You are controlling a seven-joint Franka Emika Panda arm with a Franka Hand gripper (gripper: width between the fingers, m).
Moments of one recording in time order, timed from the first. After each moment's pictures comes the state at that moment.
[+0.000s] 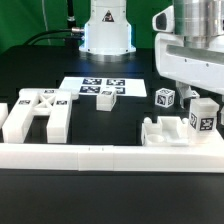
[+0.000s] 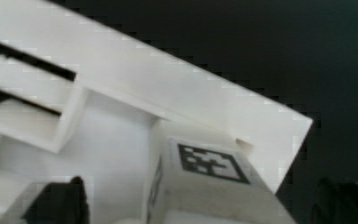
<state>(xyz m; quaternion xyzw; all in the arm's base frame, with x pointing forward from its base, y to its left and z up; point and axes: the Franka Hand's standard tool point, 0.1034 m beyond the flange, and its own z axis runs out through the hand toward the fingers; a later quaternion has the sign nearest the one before) 0.638 0.123 0.069 -0.87 0.49 -0.01 0.07</state>
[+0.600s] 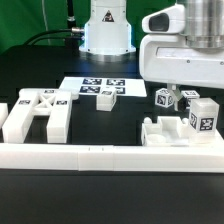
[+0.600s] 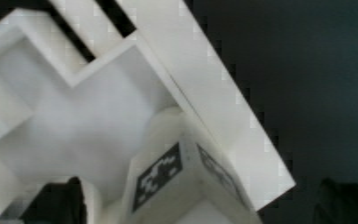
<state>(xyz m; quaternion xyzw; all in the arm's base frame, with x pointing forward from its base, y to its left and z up) 0.639 0.126 0.072 -0.97 0.23 0.00 0.05</state>
